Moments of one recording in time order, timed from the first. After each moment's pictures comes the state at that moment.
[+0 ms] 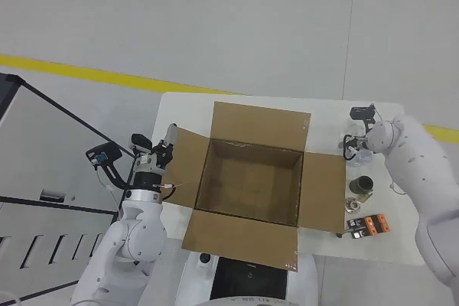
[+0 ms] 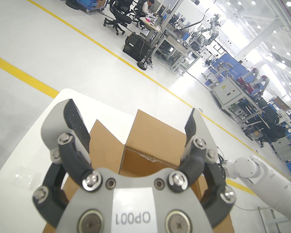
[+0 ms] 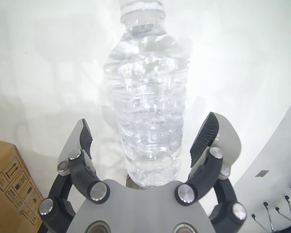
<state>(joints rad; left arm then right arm) 1.84 -1.22 -1.38 -2.22 0.76 0.33 0.14 -0.52 -1.14 0.70 -0.49 -0.68 -0.04 0.85</state>
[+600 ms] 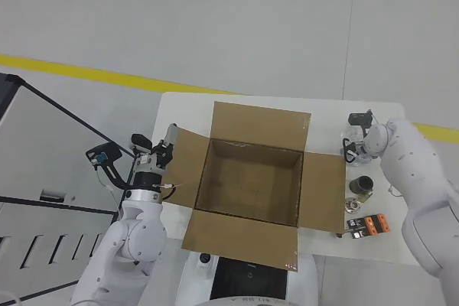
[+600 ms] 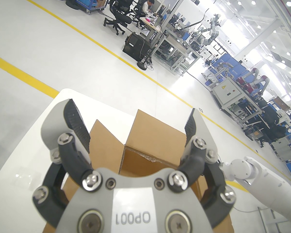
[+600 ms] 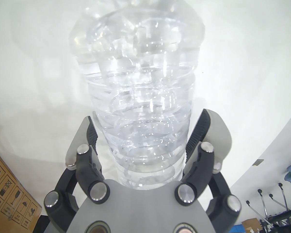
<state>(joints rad) 1.84 -1.22 -1.38 -2.22 0.76 0.33 0.14 -0.48 -1.22 0.67 -0.30 -0.70 -0.08 0.83</state>
